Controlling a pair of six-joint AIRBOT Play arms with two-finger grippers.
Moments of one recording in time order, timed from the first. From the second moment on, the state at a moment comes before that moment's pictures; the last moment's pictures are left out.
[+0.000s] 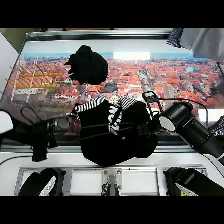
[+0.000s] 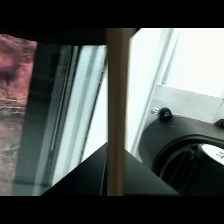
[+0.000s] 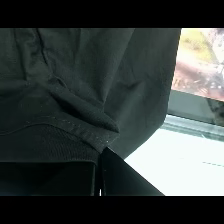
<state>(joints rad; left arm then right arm) -0.13 -0.69 0.91 1.34 -1.83 -0.44 0.64 -0.99 1.00 -1.61 1.44 2.01</state>
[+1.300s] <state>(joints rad) -0.33 -0.94 0.77 1.18 -1.58 -0.61 0.64 -0.99 1.00 -1.61 1.44 2.01</state>
